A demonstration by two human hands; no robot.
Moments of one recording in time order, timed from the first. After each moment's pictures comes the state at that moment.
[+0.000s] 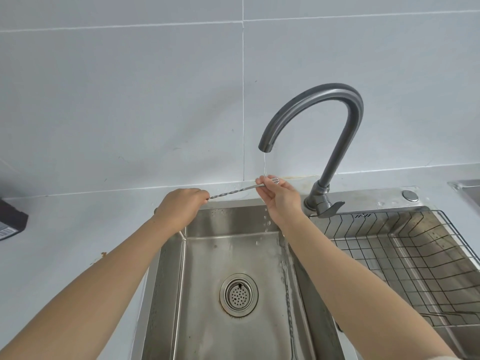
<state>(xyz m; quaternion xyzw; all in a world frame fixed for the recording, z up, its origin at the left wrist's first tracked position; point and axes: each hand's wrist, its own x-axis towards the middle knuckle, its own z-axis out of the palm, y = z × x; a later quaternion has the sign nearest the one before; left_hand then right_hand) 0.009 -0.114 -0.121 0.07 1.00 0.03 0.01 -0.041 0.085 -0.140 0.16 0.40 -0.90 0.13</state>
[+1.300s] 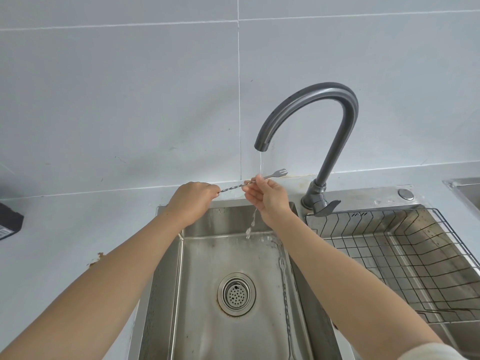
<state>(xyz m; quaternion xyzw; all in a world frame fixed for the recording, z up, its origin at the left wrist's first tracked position) -0.006 -0.093 -0.117 0.12 0.99 -0.01 0.01 -0.041 0.073 -0.143 0.15 0.48 -0.85 0.16</state>
